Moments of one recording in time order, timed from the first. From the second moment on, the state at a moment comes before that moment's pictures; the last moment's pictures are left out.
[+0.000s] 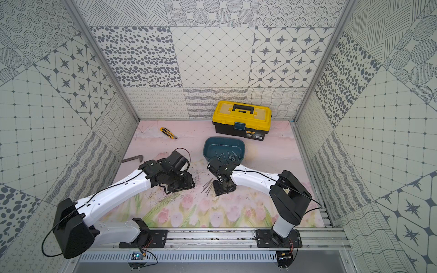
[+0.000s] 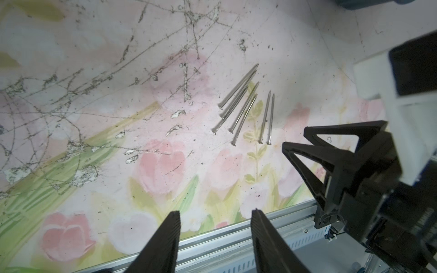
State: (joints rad) left arm -0.65 1.26 1.01 -0.94 0.17 -0.79; right arm 0.89 1.69 1.11 -0.78 -0.01 0.57
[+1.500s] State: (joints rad) left arm -0.59 1.28 1.00 -0.96 0.23 -0.75; right arm 0.93 1.81 1.13 -0.75 0.10 0.61
